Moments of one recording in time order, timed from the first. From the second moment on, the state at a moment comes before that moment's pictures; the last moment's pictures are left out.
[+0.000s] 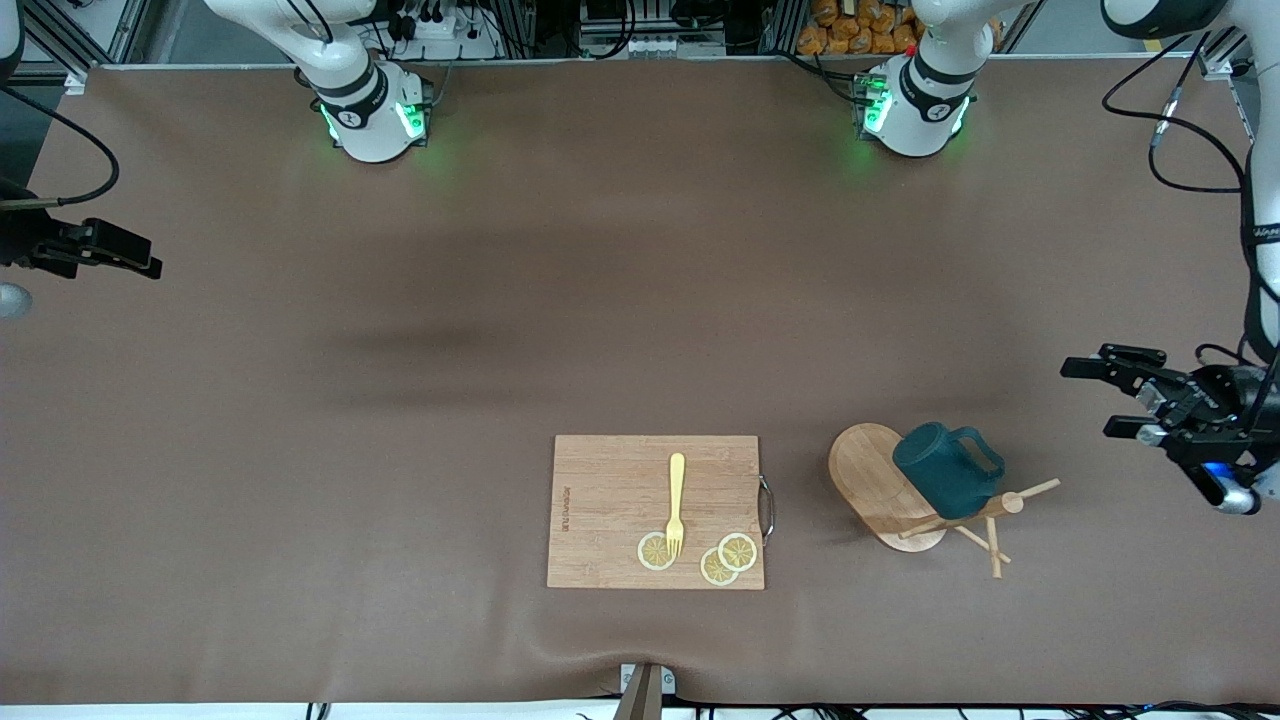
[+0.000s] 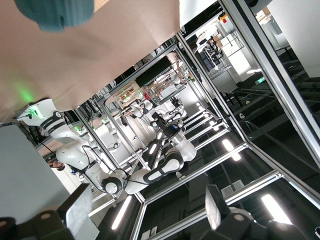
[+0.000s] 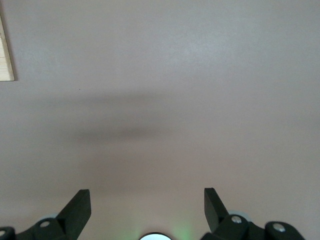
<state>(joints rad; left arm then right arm) 0.37 0.64 -0.12 -1.24 -1.36 1.27 -0.61 0.00 0.05 -0.08 -1.53 0.01 1.45 -0.05</state>
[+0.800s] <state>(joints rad) 0.32 0.44 -0.13 -1.24 -1.08 1.26 -0.62 0.00 0.05 -0.08 -1.53 0.01 1.46 -0.05</state>
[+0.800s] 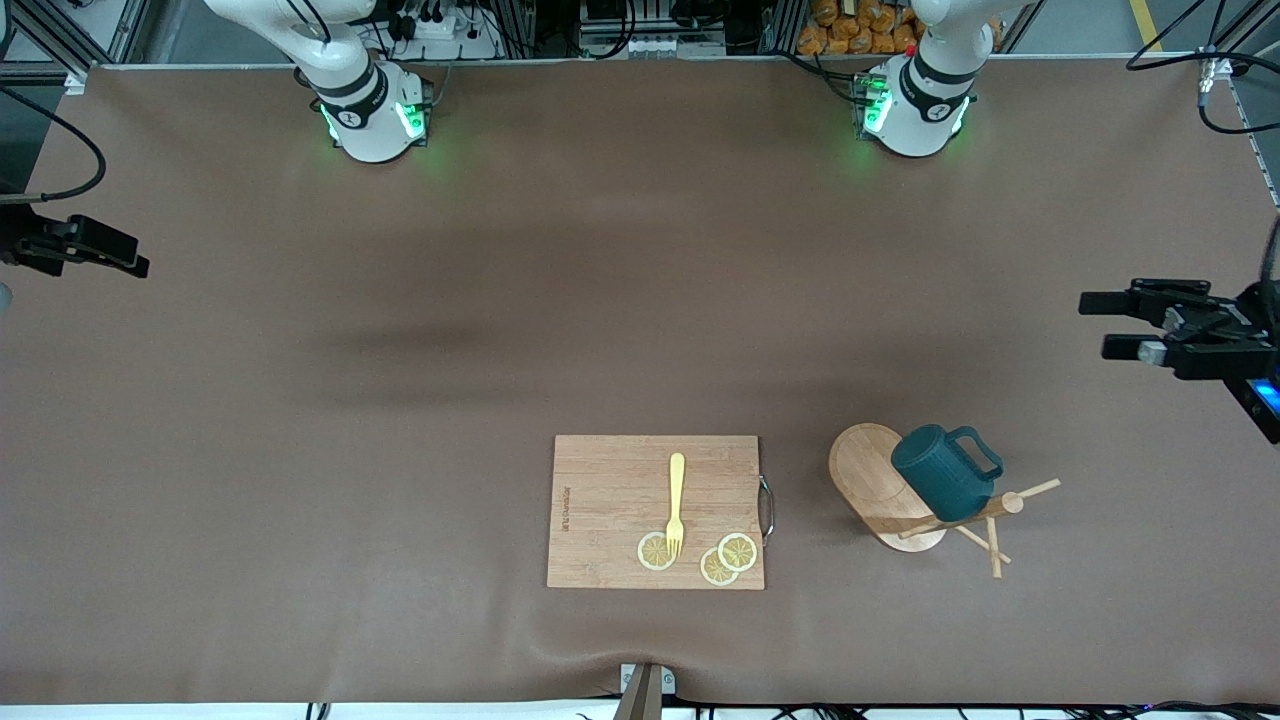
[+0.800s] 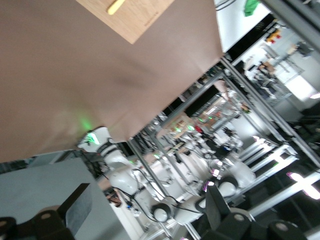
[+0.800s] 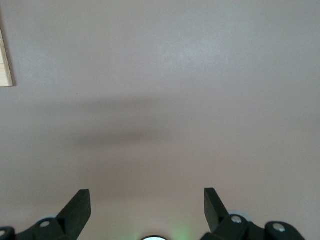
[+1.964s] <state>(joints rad) 0.05 0.23 -0.20 -1.26 -0.06 1.35 -0.44 0.02 0.04 -0.08 -1.52 0.01 1.46 0.07</state>
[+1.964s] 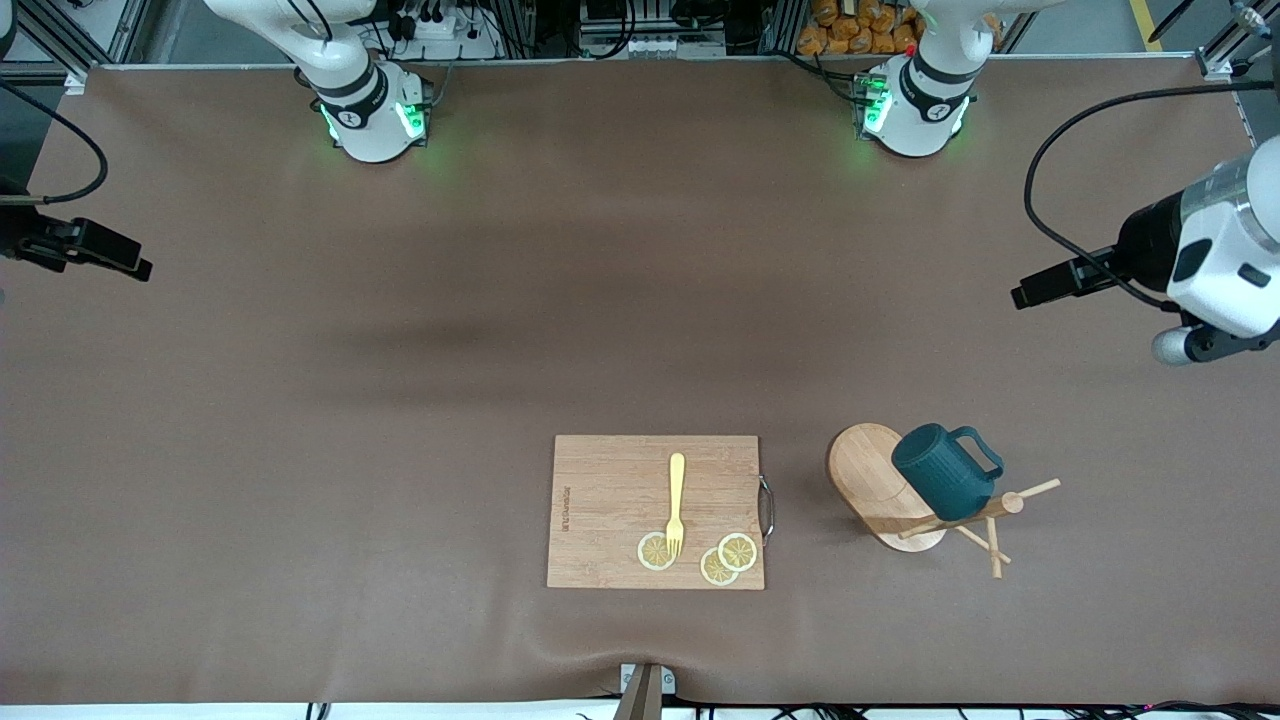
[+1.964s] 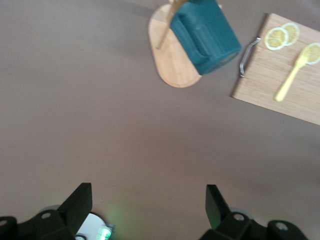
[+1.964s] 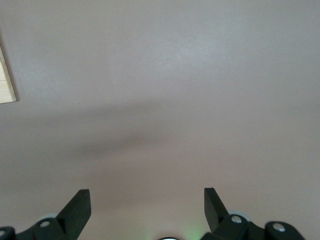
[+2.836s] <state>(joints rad) -0.05 -0.02 -0.04 -1.55 -0.01 1.53 -0.19 0.02 0.04 -0.08 -1.52 0.01 1.45 0.08</state>
